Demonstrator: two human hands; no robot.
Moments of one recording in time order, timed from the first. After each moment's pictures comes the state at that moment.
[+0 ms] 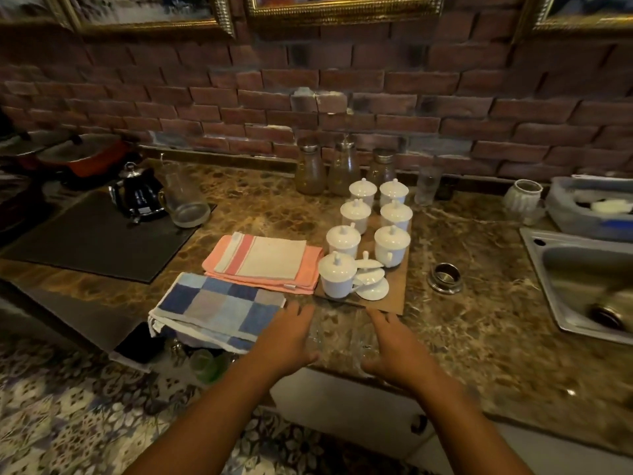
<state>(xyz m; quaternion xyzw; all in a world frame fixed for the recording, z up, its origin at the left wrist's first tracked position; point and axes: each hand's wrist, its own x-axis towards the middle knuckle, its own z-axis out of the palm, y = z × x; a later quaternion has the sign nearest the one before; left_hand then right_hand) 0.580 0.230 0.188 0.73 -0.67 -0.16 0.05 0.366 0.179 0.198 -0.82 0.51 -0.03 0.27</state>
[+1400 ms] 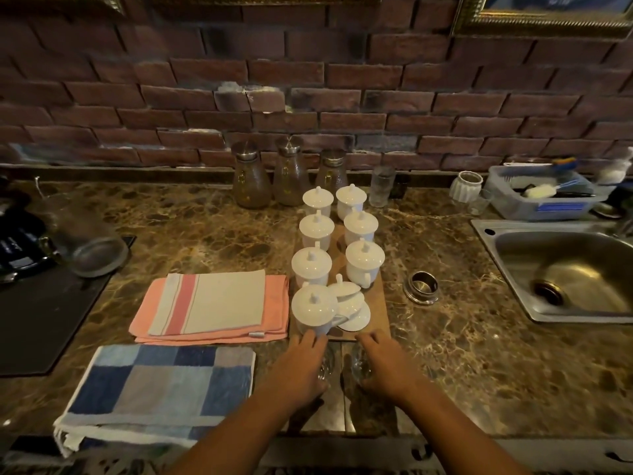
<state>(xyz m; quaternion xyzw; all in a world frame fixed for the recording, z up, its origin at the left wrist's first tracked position) 0.597 0.111 0.099 0.61 -0.77 -0.18 0.03 0.401 0.090 0.118 -0.78 0.59 0.03 0.21</state>
